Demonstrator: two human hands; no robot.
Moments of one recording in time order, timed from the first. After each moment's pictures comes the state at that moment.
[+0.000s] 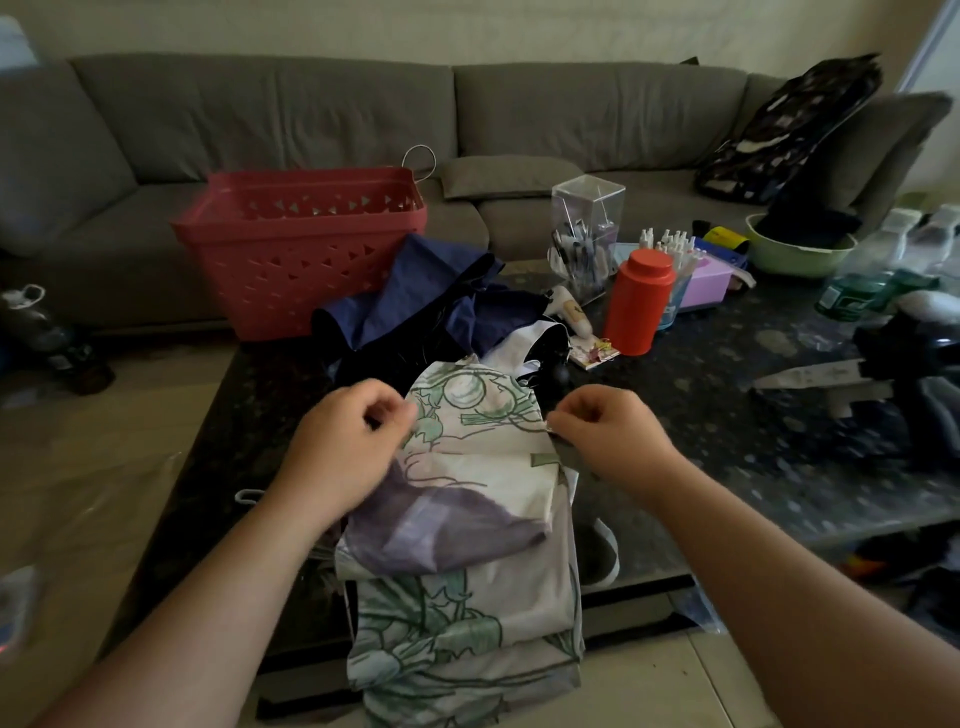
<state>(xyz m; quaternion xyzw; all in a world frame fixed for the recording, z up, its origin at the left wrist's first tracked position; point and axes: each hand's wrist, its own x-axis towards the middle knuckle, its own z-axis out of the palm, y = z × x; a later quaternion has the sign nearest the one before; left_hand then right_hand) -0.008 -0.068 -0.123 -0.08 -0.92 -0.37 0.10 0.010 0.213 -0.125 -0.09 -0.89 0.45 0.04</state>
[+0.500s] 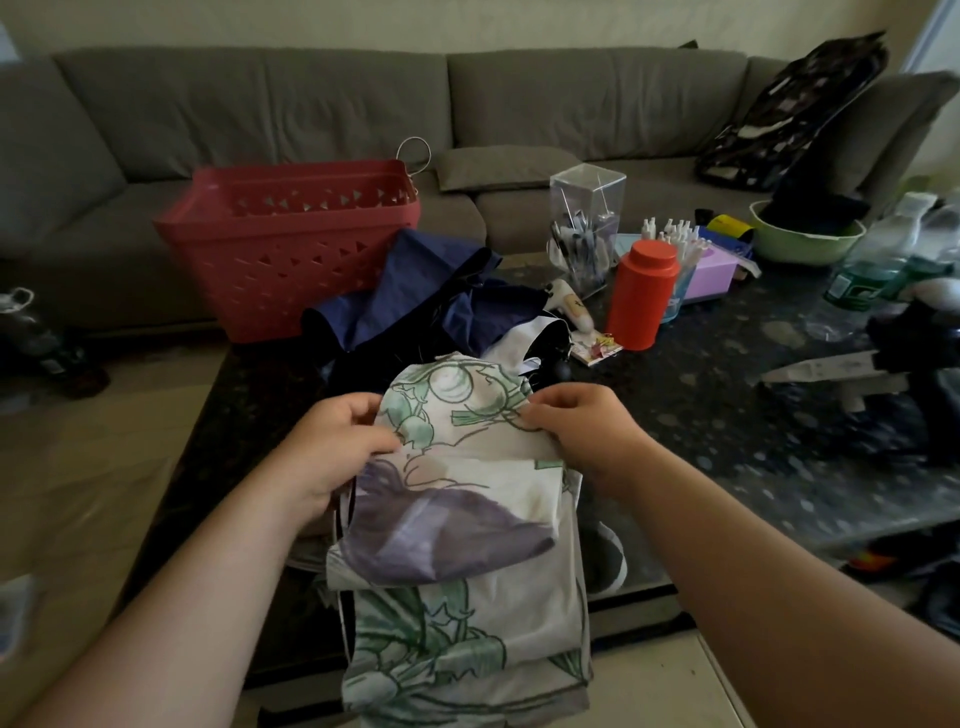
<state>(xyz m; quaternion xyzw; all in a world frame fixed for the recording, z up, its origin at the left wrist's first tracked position) -0.044 -0.071 -0.144 0.04 -0.79 -0.61 -0.09 -0.023 0.194 -0.142 -0.14 -0.76 0.63 -0.02</state>
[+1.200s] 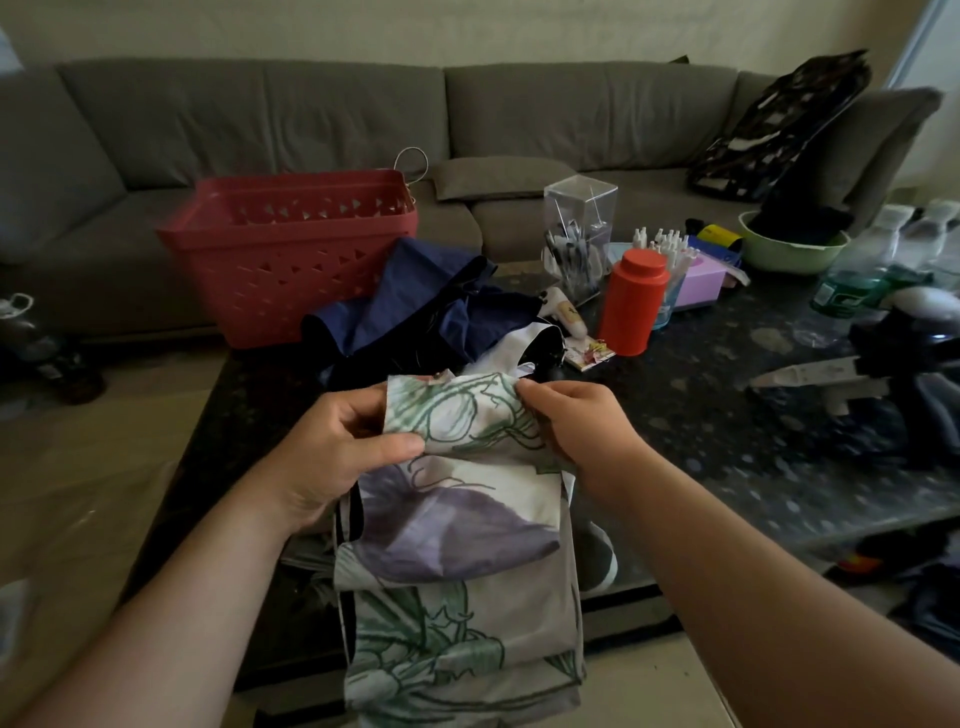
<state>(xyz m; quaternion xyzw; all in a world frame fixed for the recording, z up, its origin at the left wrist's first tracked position) -0.017 -0.075 -0.121 -0.19 -0.68 -0.70 -0.11 -0.003 0.180 -0.118 -0.15 -0.70 0.70 -0.01</state>
